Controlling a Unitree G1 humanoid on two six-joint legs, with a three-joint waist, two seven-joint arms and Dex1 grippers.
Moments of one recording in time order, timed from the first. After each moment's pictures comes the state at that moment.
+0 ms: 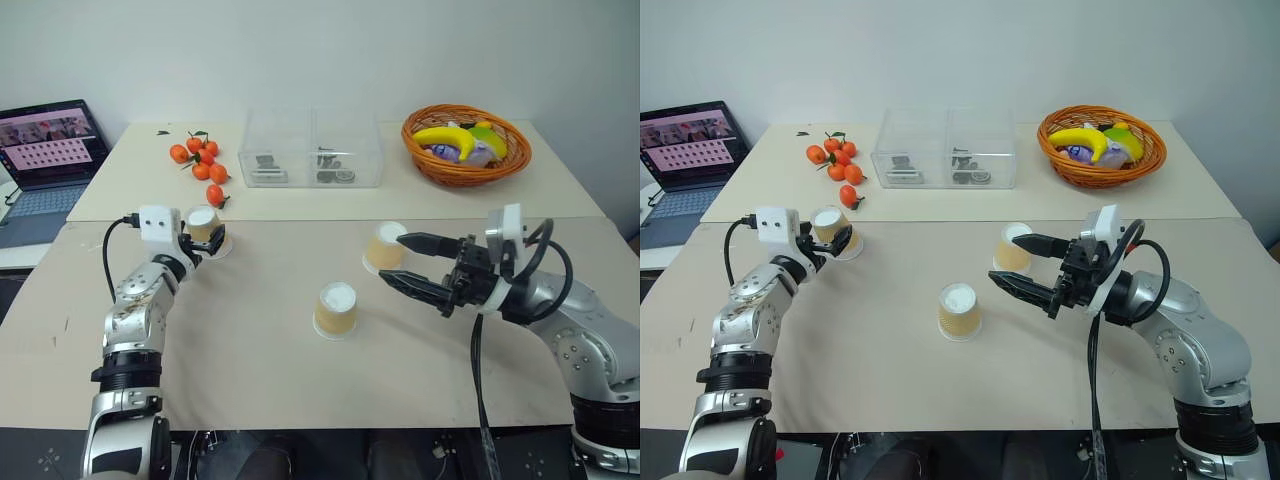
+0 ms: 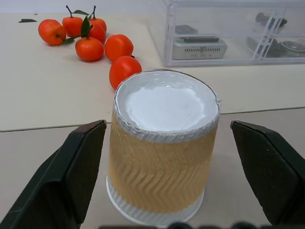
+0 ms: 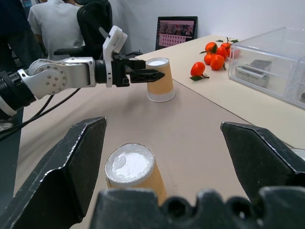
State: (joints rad) left arm -0.53 0.42 0.25 0.32 -0.28 0.31 -0.34; right arm -0.30 -0.65 -0.17 -0.41 0.77 0.63 0.86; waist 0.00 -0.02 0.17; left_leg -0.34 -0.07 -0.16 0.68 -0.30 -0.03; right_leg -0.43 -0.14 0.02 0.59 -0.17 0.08
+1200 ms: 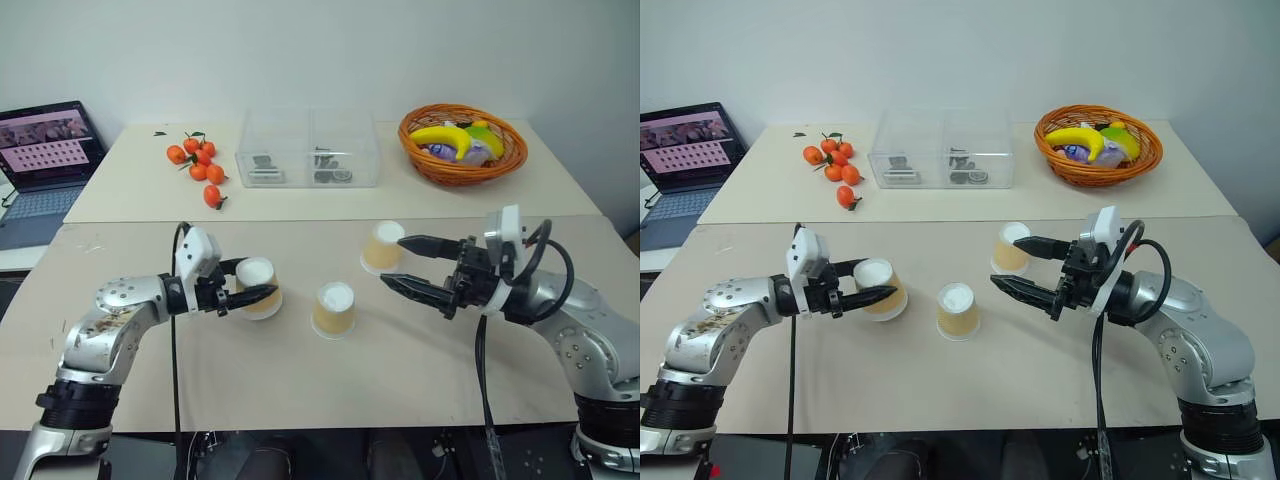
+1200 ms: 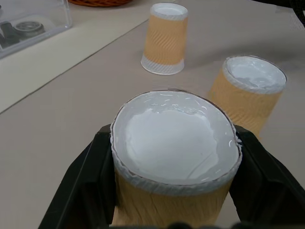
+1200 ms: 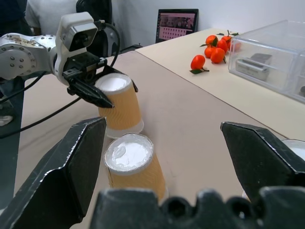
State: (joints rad) left arm -0.31 0.69 0.01 -0.13 -0.47 0.41 -1.04; right arm -0.30 -0.68 -0.15 -0.40 0.76 0.63 0.89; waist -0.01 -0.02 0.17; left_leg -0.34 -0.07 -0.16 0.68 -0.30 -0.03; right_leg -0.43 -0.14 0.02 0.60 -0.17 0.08
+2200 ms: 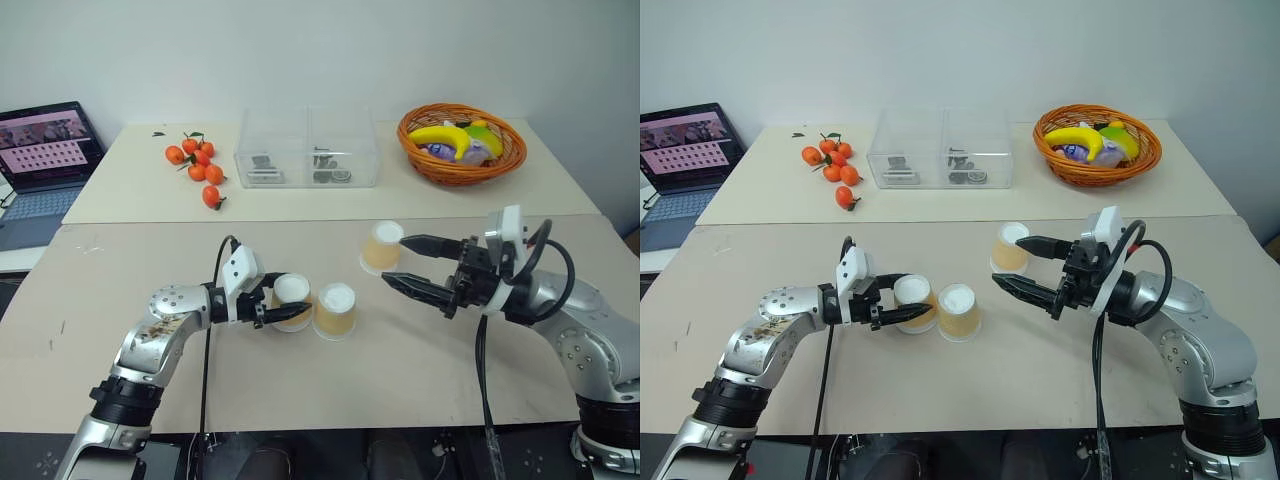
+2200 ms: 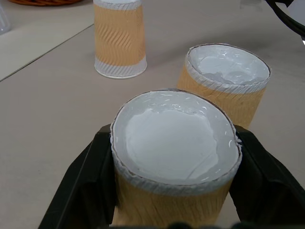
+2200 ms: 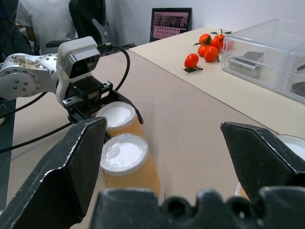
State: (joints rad) left arm -0.34 0.55 -0.10 -0.08 -0.40 0.37 -1.05; right arm -0.30 -0.68 -0.16 -0.41 0.76 0.63 0.86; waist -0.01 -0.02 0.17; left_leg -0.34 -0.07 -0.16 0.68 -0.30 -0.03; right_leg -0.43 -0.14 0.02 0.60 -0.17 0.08
